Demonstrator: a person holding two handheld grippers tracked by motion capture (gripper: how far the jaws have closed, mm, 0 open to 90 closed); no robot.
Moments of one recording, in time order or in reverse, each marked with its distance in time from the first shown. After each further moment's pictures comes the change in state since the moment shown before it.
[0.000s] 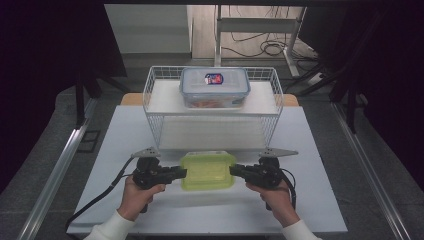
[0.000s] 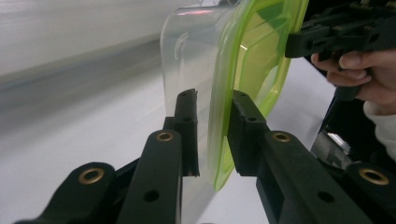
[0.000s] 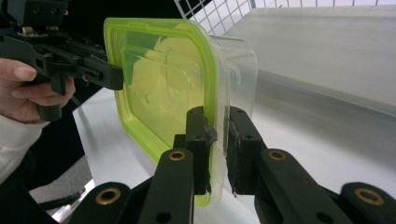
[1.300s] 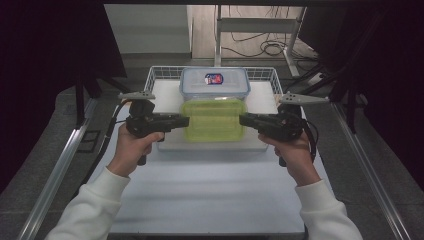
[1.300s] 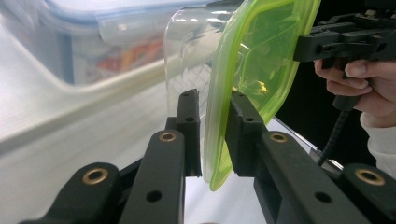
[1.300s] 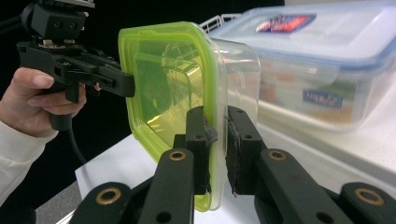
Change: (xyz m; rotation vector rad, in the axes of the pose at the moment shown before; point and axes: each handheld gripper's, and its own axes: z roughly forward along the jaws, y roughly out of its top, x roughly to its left) left arm -0.030 0.138 -0.050 -0.126 0.000 0.109; right arm 0.034 0.141 -0.056 -0.140 -0.044 -0.149
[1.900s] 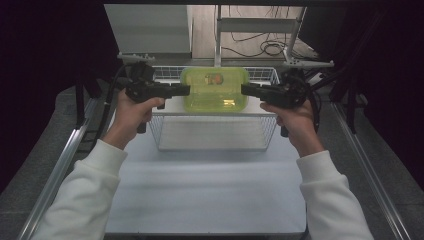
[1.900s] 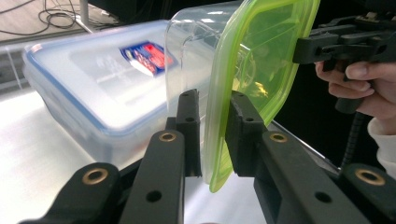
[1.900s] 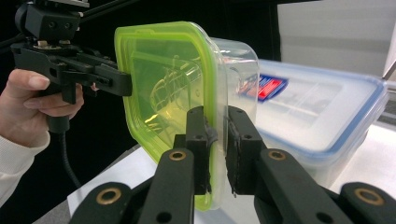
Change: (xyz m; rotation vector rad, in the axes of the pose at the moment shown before) left arm 0.015 0.069 -0.001 -0.007 0.015 0.027; right arm -0.022 0.065 0.008 -0.022 -0.013 0.003
